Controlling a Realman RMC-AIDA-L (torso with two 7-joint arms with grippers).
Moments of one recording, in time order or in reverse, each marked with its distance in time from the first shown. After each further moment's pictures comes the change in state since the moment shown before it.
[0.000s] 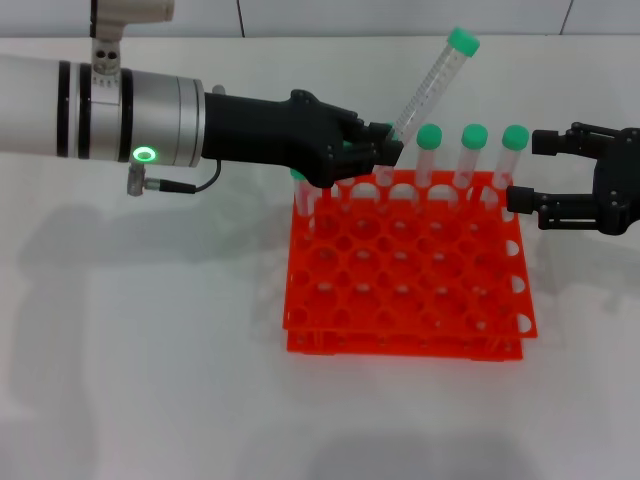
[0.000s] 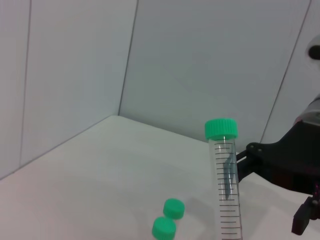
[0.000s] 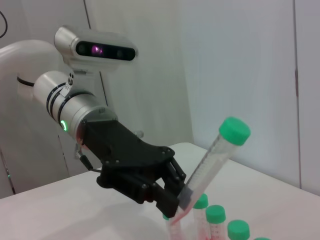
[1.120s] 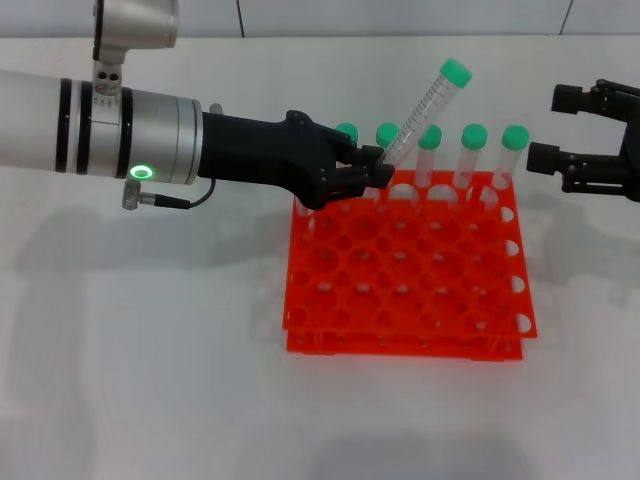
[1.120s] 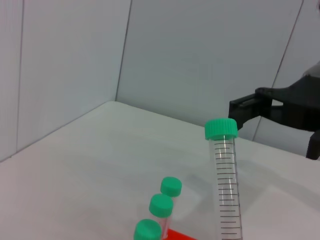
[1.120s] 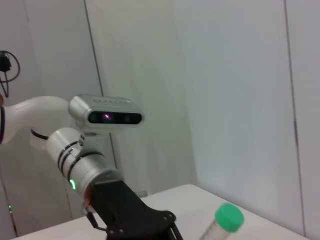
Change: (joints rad) left arm 0.000 0.007 0.005 -0.038 0.027 -0.001 0.044; right arm -0.007 -0.001 0.061 -0.029 0.088 -0.072 0.005
